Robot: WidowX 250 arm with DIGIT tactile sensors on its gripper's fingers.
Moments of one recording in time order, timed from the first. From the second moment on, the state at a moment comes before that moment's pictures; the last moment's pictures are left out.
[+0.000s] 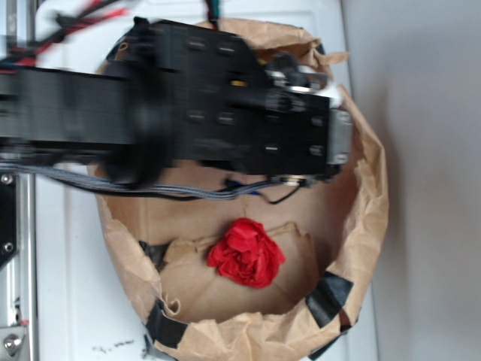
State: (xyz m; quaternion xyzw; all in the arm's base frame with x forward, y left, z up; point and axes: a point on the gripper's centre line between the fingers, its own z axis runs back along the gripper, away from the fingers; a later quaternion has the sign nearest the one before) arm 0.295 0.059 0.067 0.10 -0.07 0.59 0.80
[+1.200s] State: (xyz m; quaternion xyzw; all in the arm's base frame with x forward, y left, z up) arm 0.281 0.090 0.080 0.12 -0.09 0.62 0.77
